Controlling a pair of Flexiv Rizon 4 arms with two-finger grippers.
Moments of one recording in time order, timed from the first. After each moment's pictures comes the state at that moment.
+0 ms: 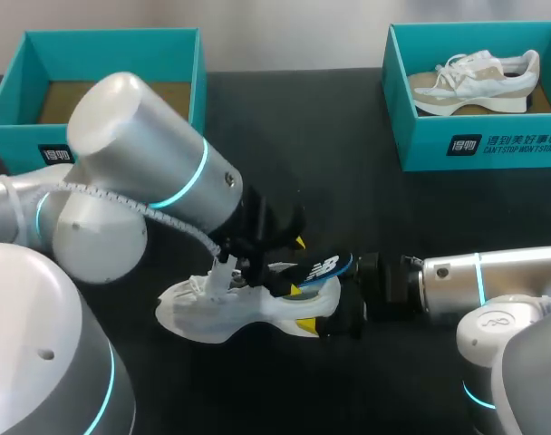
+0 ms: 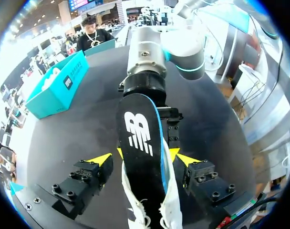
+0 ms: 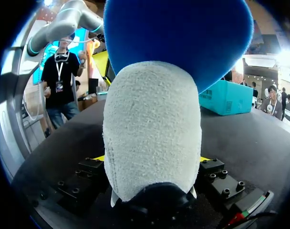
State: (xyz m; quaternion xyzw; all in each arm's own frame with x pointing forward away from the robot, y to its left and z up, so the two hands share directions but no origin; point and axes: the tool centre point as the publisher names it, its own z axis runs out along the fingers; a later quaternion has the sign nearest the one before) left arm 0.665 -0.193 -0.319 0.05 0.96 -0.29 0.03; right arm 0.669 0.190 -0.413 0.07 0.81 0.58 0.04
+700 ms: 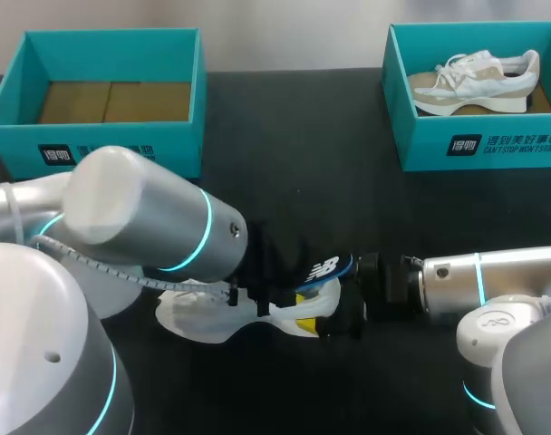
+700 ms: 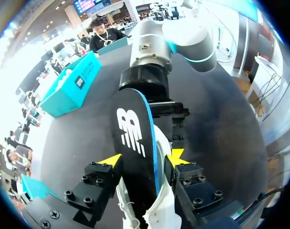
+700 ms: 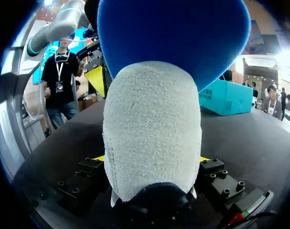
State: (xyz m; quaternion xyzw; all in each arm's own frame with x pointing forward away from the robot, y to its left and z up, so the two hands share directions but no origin) left arm 0.656 -0.197 -0.332 0.03 0.95 -0.27 0.13; right arm 0.669 0.190 -0.413 0.07 0.81 0.58 0.04
